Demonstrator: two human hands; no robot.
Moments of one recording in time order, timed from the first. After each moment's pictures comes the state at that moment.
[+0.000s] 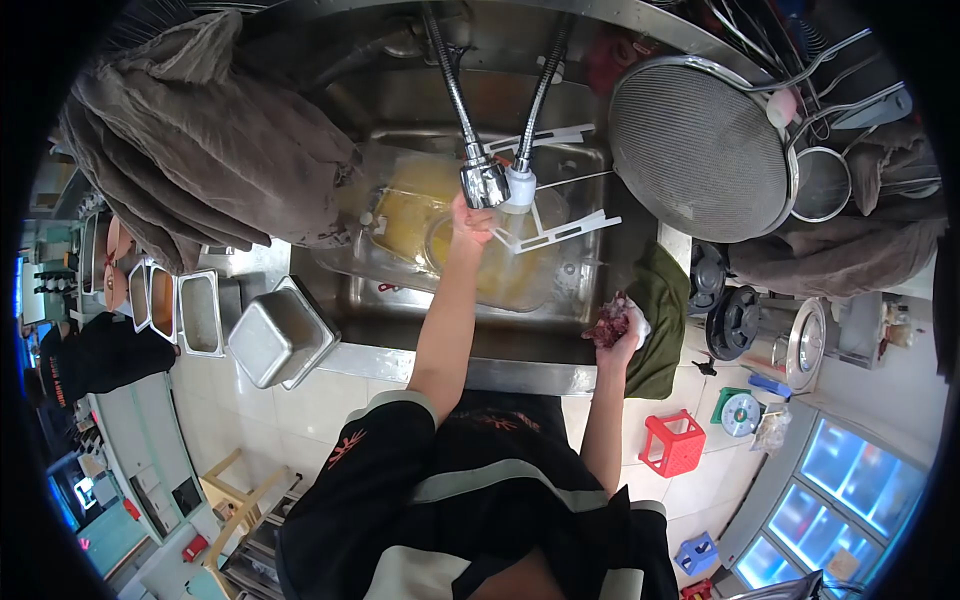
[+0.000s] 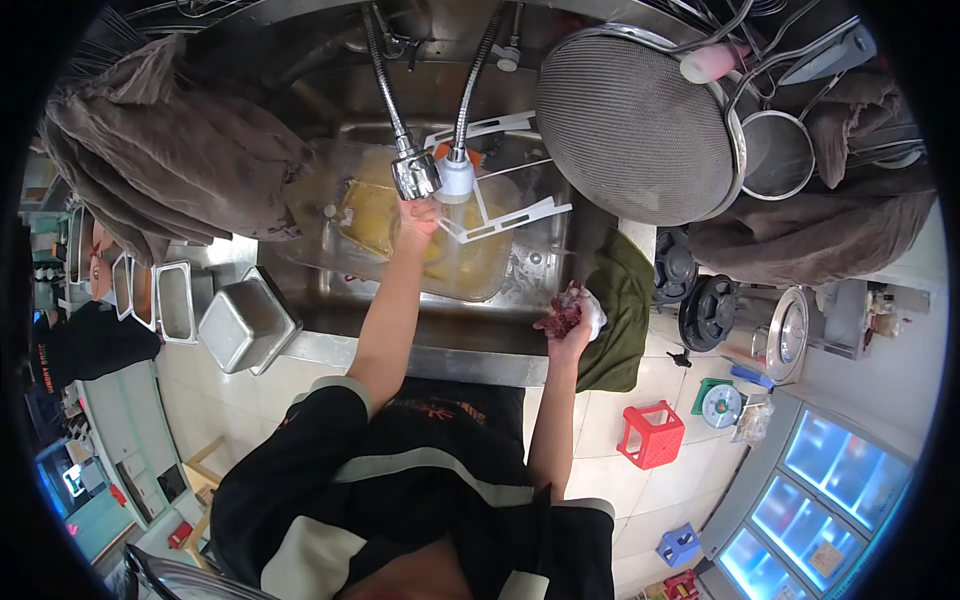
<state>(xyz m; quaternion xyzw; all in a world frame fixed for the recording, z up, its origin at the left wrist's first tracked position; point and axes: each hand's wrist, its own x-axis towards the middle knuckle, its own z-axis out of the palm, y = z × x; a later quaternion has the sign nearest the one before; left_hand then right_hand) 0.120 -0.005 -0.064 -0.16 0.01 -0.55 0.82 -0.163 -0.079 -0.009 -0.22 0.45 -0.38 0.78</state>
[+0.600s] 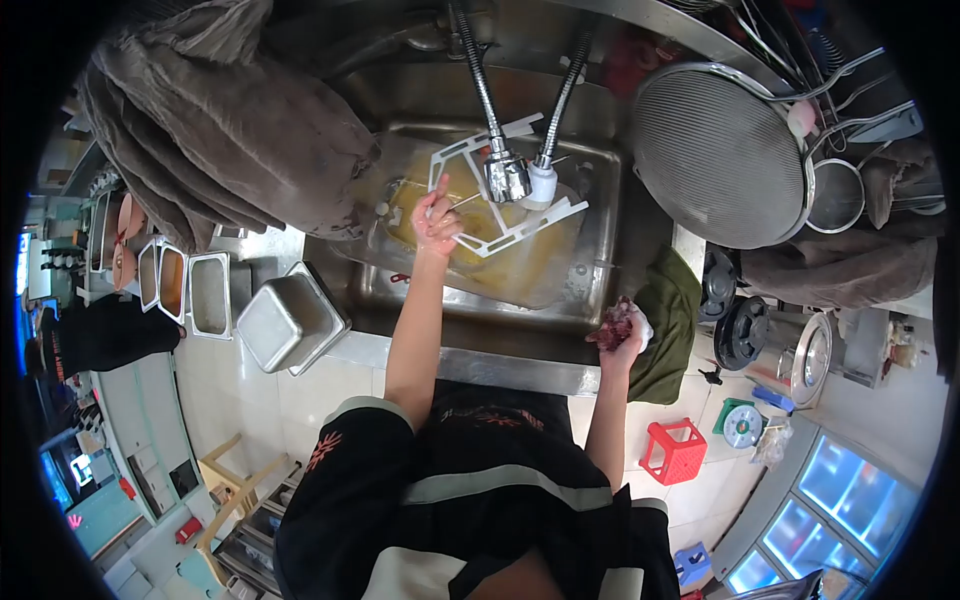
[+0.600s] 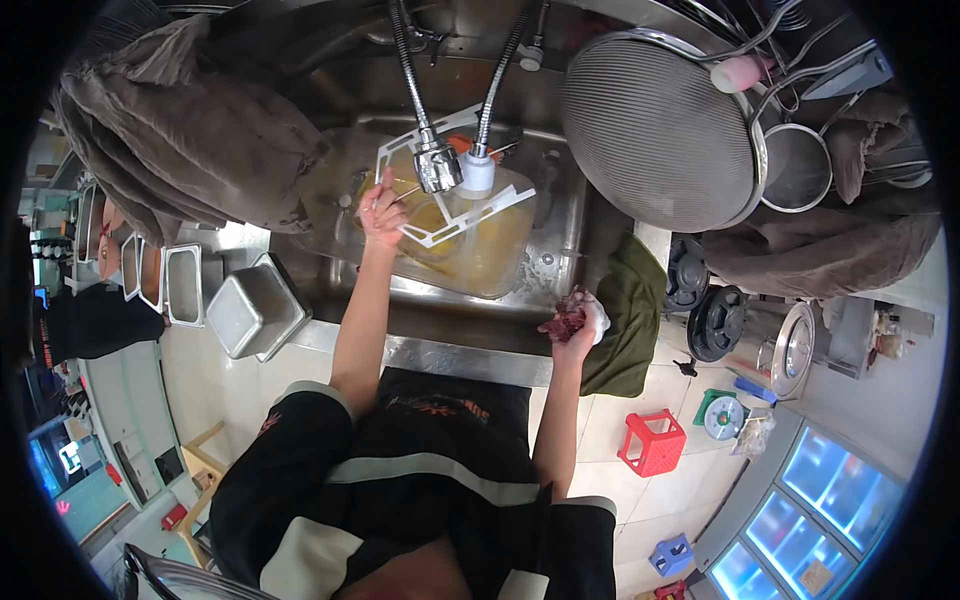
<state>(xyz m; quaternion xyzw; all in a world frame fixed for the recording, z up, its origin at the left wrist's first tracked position) 0.146 0.070 -0.061 -0.15 -0.08 -0.50 0.85 -0.167 -0.072 -0.025 -0.23 0.46 -0.34 0.79</state>
